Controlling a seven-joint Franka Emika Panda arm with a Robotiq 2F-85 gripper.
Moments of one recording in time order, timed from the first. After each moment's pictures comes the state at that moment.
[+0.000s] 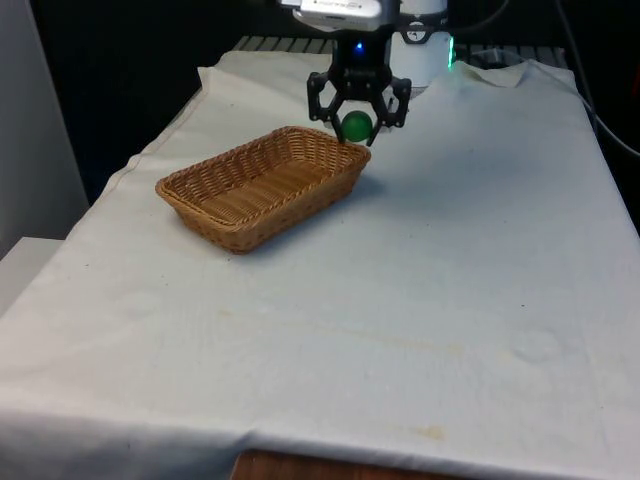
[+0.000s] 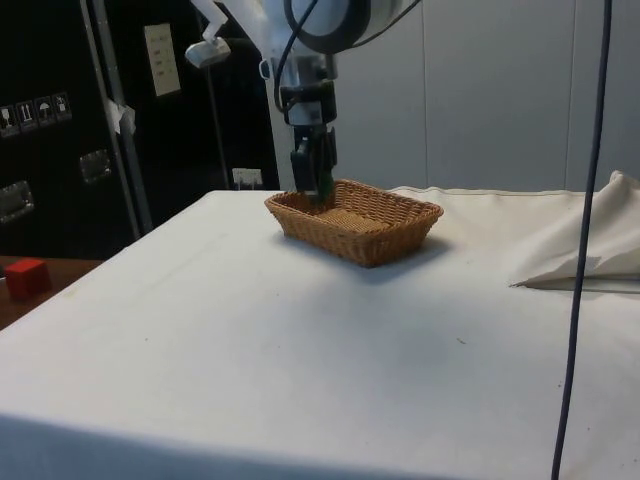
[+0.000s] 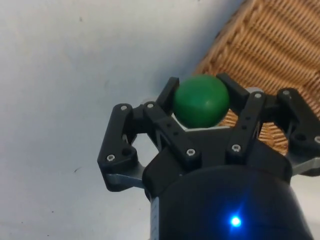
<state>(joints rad) 0.33 0.20 -0.44 -2.29 0.05 2.49 -0.18</state>
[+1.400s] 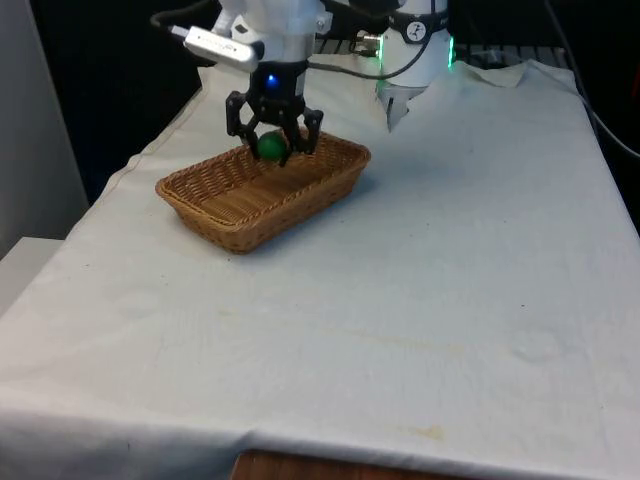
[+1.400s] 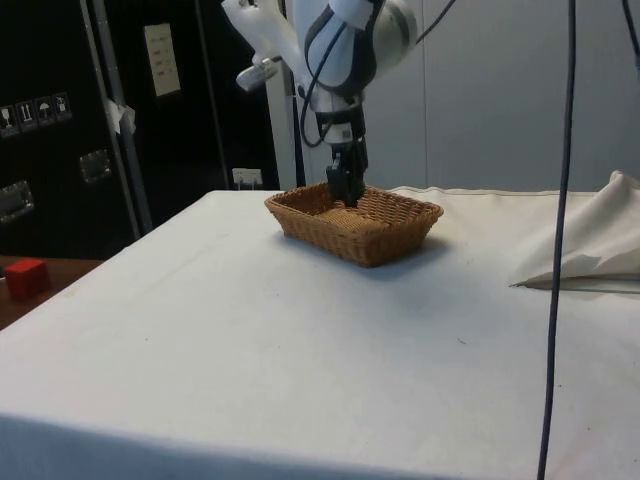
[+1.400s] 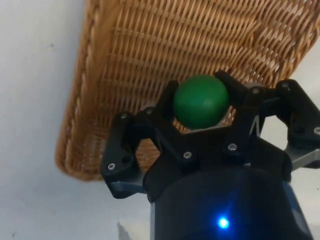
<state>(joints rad) 0.30 0.40 -0.61 -2.25 0.08 2.60 -0.31</state>
